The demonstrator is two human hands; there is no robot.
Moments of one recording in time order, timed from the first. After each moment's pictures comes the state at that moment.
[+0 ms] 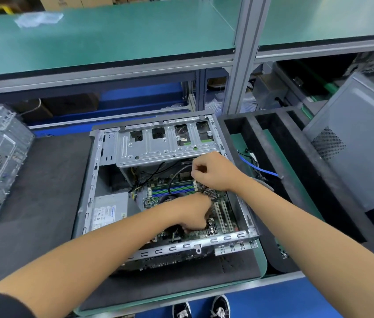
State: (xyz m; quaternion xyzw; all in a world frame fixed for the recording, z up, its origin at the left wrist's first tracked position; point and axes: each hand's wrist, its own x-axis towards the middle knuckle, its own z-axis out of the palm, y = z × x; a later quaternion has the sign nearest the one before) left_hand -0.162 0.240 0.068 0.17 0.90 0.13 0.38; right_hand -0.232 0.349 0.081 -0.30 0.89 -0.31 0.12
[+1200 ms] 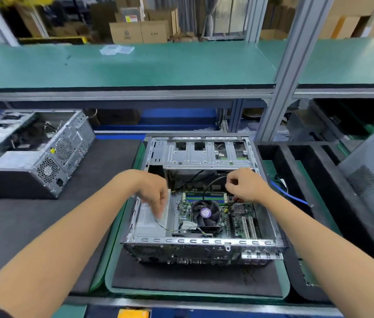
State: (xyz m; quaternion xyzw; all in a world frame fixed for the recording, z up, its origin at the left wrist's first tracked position) left_hand -0.126 0.076 0.149 0.06 0.89 0.13 0.43; right_hand -0.228 0.344 0.078 -0.28 0.92 -0.23 0.13
